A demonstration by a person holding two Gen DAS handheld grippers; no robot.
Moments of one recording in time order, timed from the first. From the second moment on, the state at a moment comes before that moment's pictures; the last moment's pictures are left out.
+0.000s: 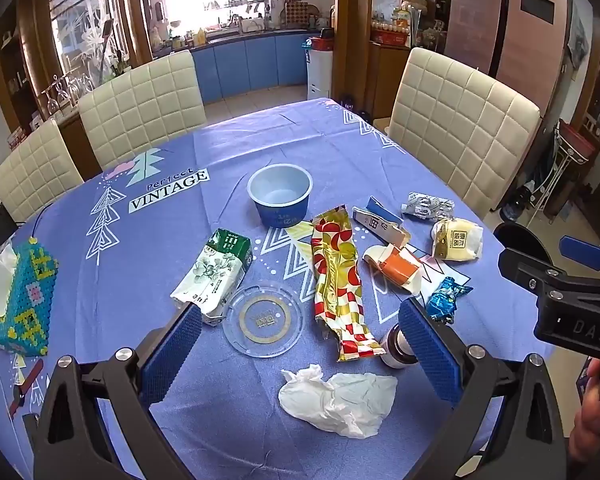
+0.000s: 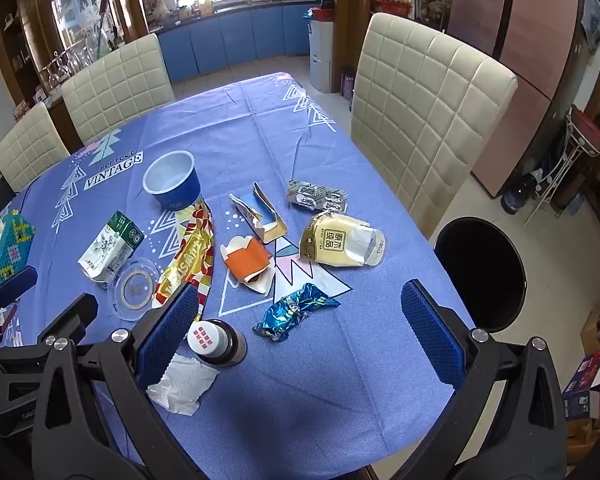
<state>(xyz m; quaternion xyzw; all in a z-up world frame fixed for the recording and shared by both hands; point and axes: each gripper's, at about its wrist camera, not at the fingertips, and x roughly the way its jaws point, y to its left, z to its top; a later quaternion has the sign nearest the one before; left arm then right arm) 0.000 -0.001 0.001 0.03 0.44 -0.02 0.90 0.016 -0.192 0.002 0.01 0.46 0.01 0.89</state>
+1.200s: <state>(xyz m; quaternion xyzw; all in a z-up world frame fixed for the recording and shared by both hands) 0.003 0.005 -0.004 0.01 0.45 -0.02 0.89 0.017 -0.192 0.001 0.01 0.46 0.01 0.89</state>
